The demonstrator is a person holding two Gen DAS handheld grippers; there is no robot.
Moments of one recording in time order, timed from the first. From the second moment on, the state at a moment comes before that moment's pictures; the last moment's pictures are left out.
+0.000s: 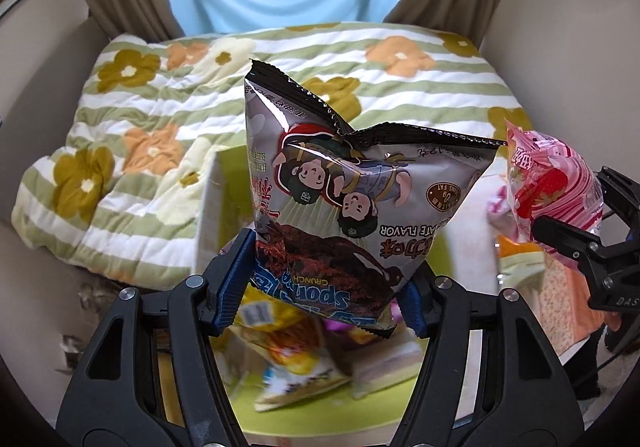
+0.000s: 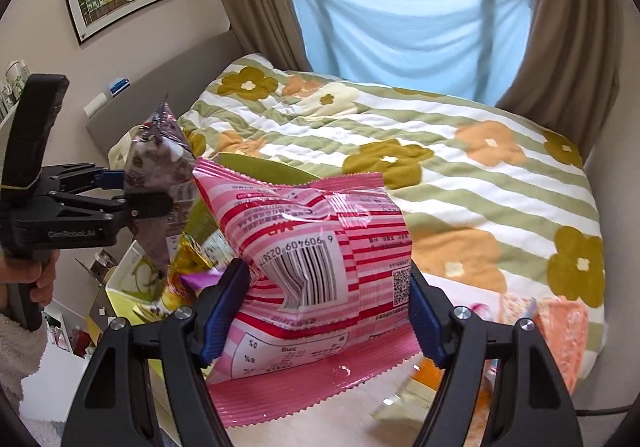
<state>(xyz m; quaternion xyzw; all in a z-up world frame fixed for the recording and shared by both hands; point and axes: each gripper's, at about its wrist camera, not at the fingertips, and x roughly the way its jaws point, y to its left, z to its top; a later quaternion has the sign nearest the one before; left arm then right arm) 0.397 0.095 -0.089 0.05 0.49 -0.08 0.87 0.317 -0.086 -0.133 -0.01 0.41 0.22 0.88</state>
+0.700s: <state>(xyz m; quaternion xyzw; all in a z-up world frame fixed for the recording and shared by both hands) 0.451 0.158 -0.162 0.02 0.56 -0.16 0.81 0.386 0.003 -0.169 0.03 0.47 0.13 0.87</state>
